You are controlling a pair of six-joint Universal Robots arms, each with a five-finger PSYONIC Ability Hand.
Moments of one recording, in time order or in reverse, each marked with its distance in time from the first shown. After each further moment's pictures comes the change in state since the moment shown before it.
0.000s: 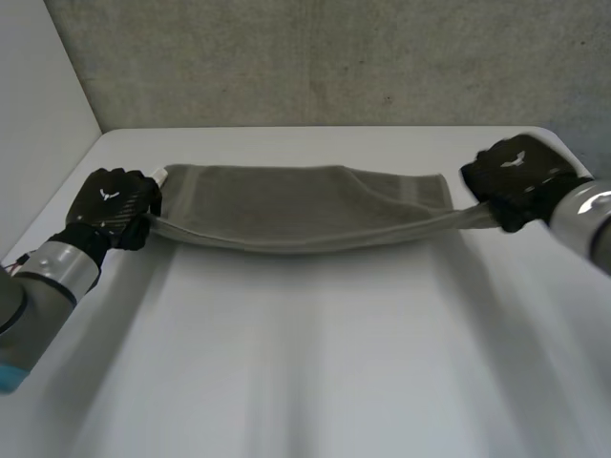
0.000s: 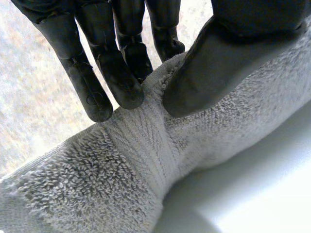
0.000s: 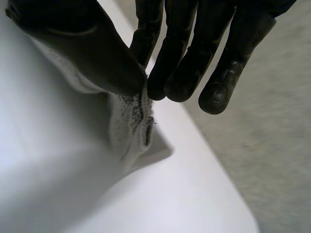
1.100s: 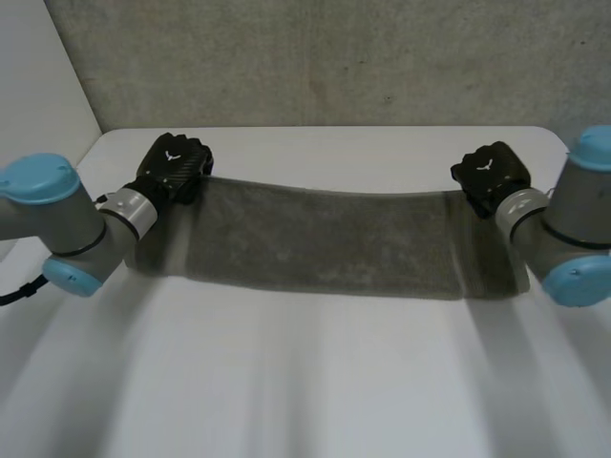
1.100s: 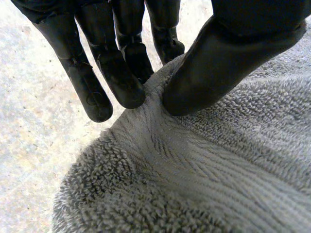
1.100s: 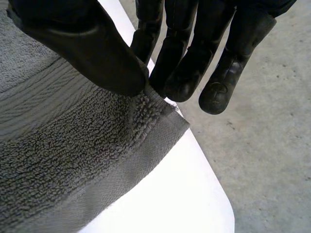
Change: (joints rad) left arm -0.123 -0.605 0.824 -0.173 0.055 0.023; right arm 0.069 0.537 -0.297 -0.336 0.195 -0.057; left_hand -0.010 0.000 0.002 0.000 0.004; right_hand 0.000 0.000 0.000 0.000 0.000
